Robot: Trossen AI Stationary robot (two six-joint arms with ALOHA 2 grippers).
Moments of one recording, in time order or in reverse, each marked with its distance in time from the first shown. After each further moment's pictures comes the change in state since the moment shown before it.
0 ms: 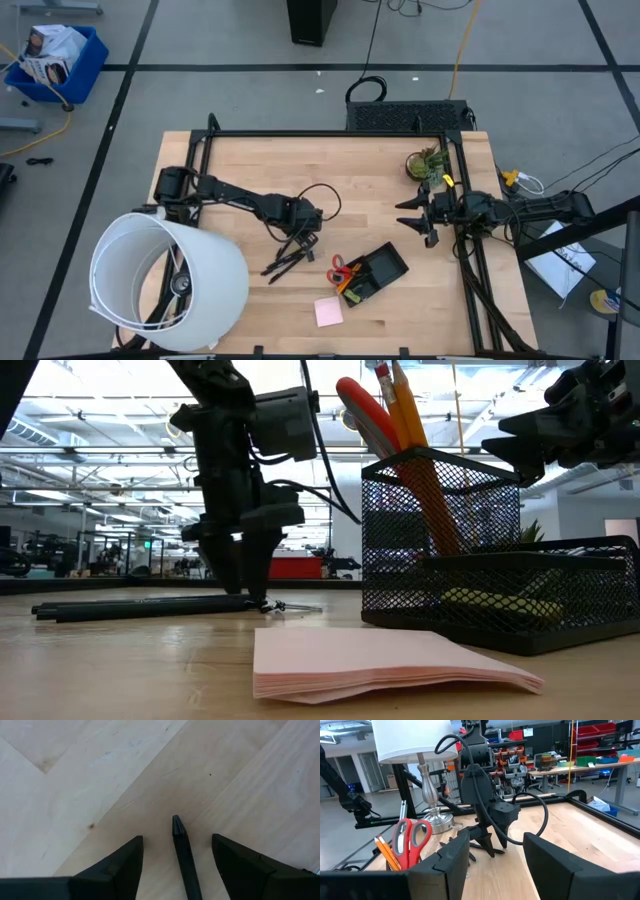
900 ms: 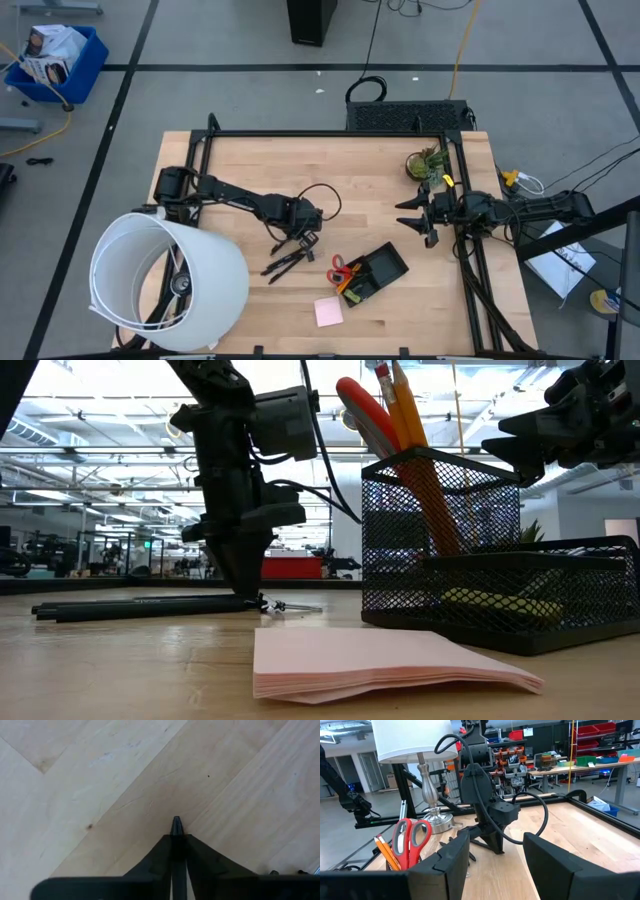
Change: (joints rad) left arm 0.000 0.001 -0.002 0.009 0.003 -0.008; right arm 0.000 0.000 0.000 0.000 0.000 0.000
